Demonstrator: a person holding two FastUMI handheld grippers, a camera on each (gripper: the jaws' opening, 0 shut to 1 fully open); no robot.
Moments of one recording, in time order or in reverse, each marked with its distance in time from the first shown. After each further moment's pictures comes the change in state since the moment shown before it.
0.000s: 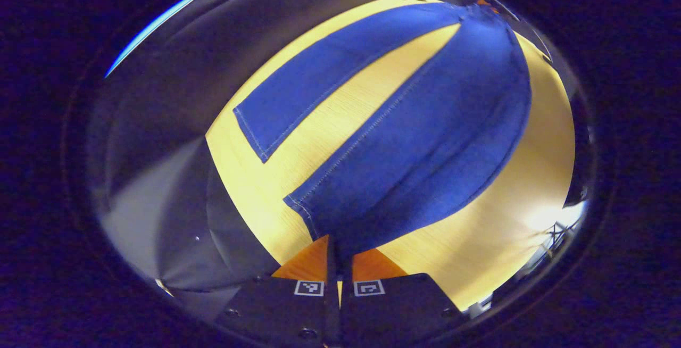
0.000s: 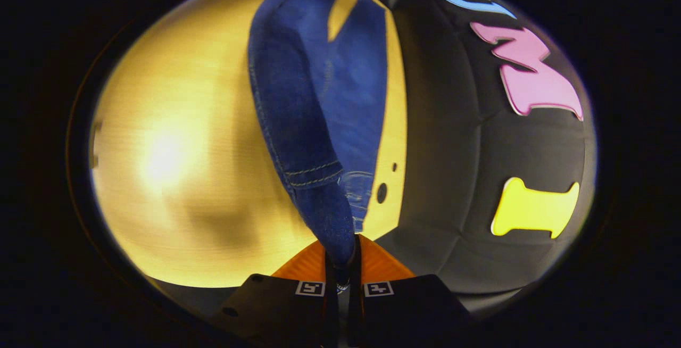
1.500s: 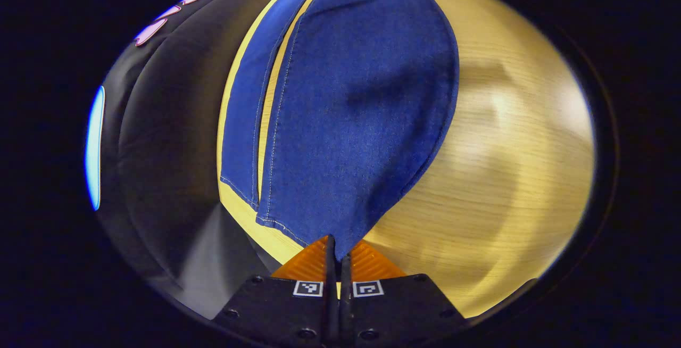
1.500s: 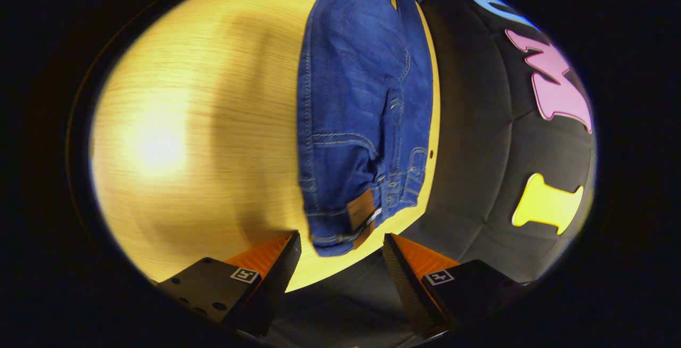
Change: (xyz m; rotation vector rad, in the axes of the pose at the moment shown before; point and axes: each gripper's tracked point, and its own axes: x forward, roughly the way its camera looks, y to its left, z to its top) left arm 0.028 -0.035 -0.058 0.737 0.030 0.277; right arm -0.019 0.135 -0.039 -0.133 0.075 0.028
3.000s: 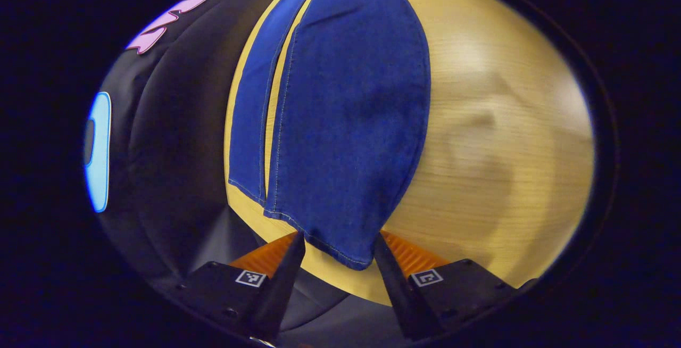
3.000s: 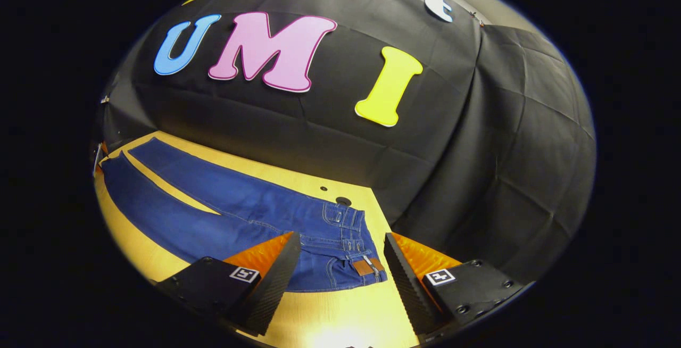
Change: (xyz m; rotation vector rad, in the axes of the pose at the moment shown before) left arm -0.017 0.003 -0.011 0.055 -0.037 0.004; right arm -0.144 -0.111 0.097 1.466 -0.084 -0.516
